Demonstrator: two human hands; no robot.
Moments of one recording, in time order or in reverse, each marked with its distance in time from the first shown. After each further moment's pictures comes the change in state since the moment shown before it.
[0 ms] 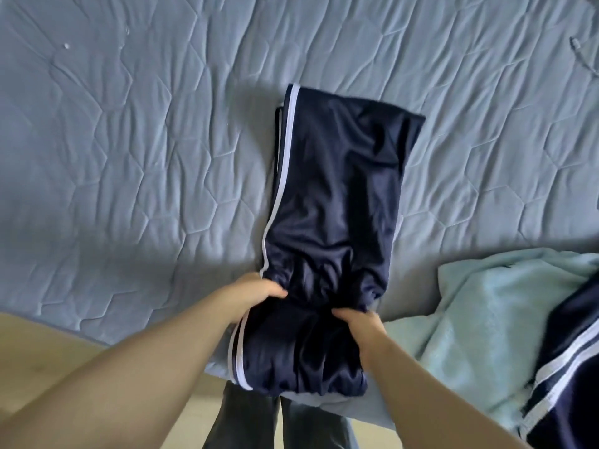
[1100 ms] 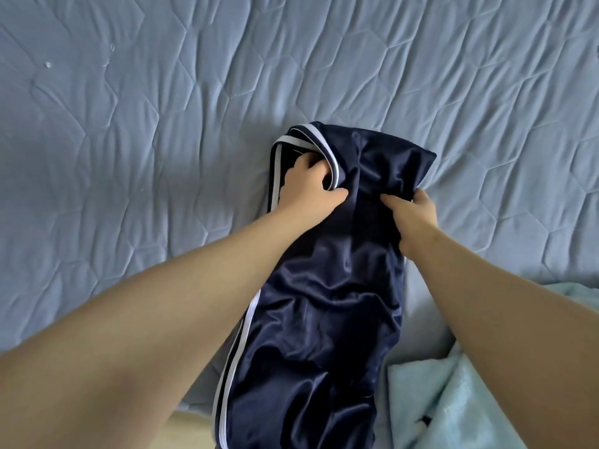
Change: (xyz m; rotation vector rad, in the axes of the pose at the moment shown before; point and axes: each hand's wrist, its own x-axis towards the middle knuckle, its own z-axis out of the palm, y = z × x) left_hand 0.006 0.183 0.013 0.273 0.396 0.877; right_hand 0.045 -0.198 0.005 0.002 0.150 -0.571
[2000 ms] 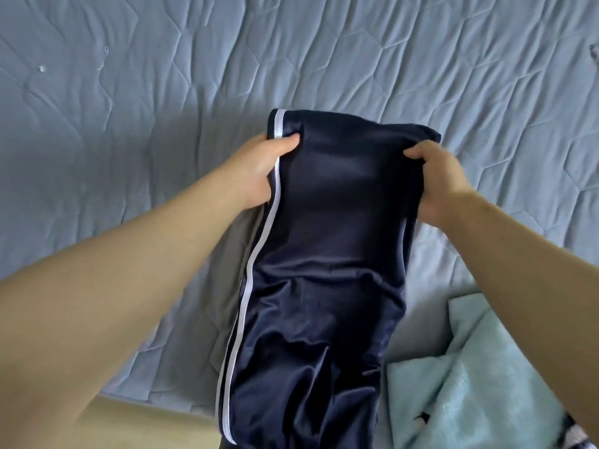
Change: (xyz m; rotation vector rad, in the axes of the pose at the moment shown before) left_hand 0.009 0.010 -0.072 -0.891 -0.143 -0.332; right_hand -0.014 -0.071 -0.010 0.238 -0.272 0.137
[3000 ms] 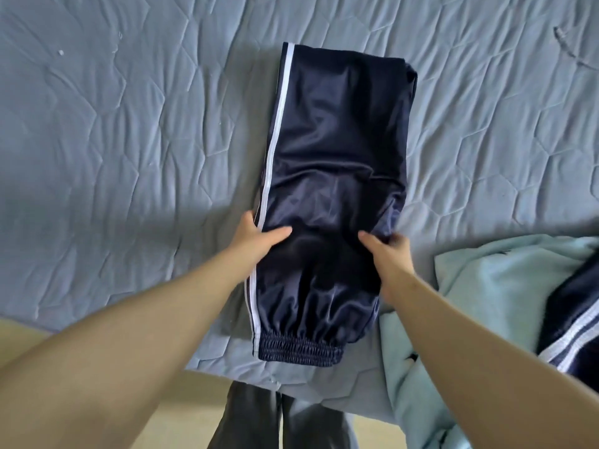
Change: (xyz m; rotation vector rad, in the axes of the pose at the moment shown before) left_hand -0.070 -0.139 -0.035 0.491 0.334 -0.086; right_hand -0.063 0.156 -0.031 -0.088 0.280 0.019
